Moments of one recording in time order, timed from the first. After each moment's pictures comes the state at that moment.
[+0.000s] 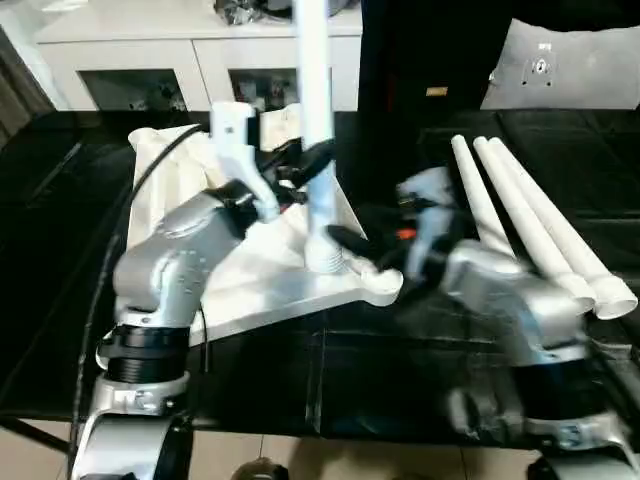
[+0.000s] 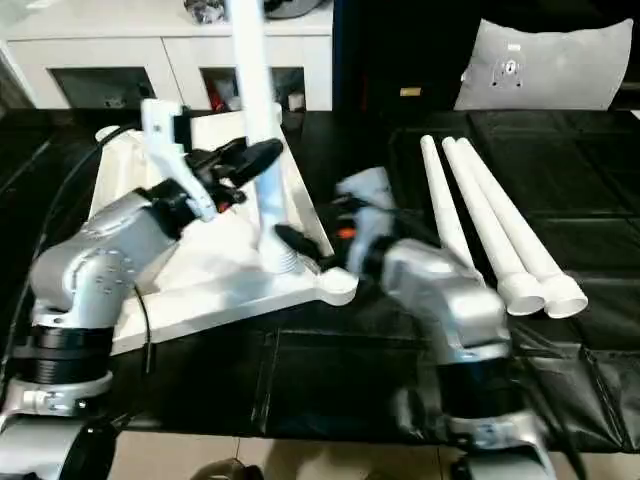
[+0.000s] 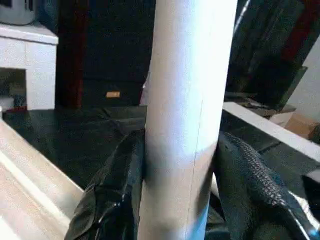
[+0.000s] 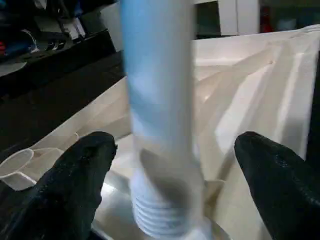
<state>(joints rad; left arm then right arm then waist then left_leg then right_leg) -0.61 0.15 0.03 -0.03 -0.50 0.62 -0.39 -0.50 -0.20 0.11 0.04 0.39 0.68 0.56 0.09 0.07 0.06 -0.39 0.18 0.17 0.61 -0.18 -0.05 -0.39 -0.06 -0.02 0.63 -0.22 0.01</state>
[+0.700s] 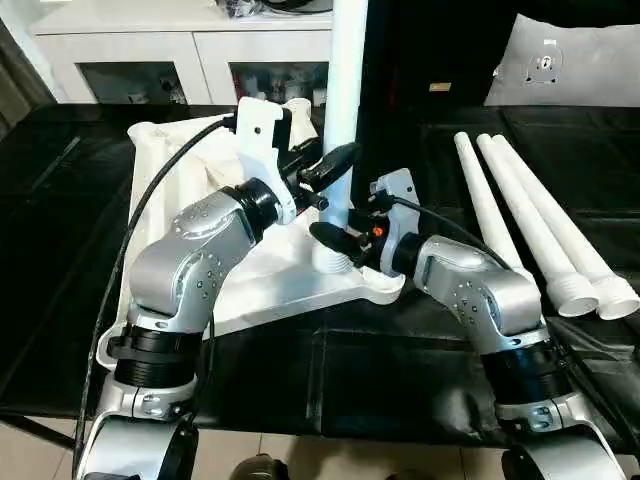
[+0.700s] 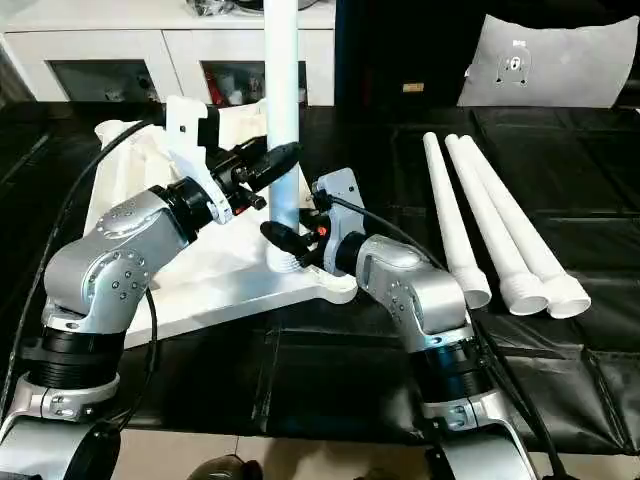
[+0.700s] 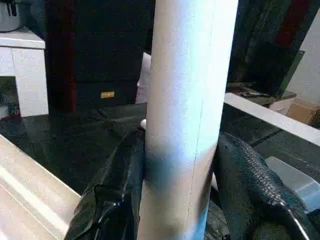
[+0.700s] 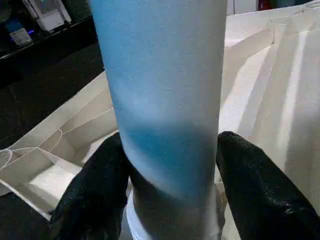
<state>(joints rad) -0.62 0.15 -0.01 -0.06 -0.46 0.63 -0.39 -0.55 -0.15 0.12 0.14 0.36 0.66 0.52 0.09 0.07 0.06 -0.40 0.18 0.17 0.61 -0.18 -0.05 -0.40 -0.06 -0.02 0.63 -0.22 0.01</state>
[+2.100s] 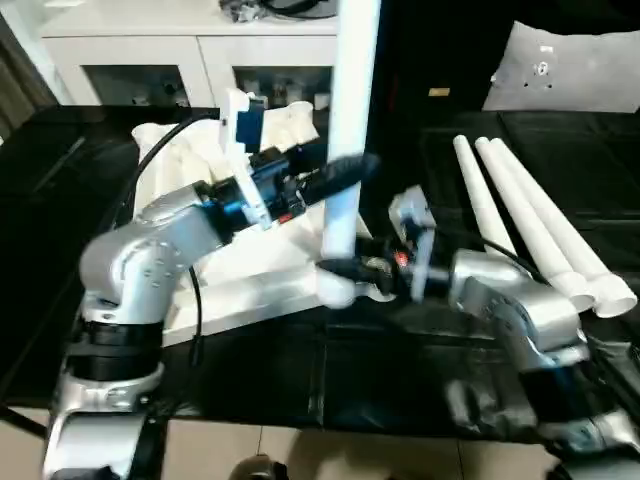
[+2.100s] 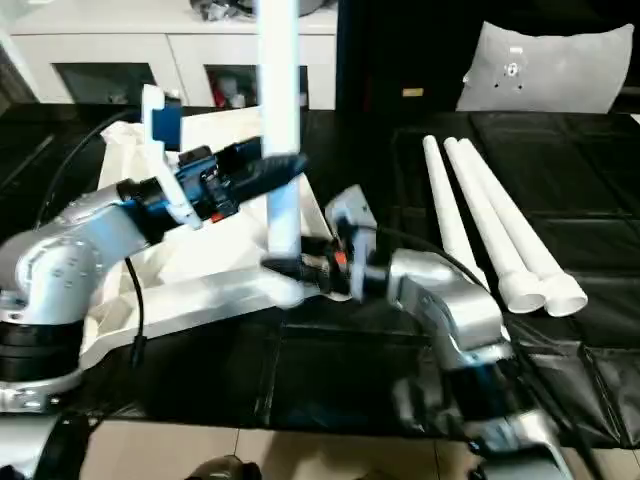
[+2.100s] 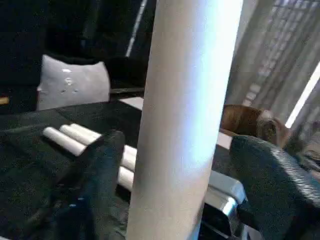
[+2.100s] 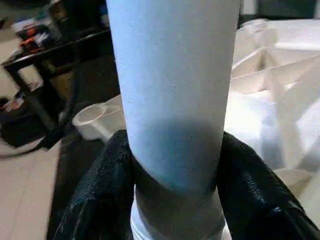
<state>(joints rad) -0.63 0.27 0.07 -0.08 -0.74 0.77 -0.74 -0.46 -0.32 0.17 0.05 0.43 0.60 0.93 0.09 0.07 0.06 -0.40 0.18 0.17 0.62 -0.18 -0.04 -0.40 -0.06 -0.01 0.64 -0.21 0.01</state>
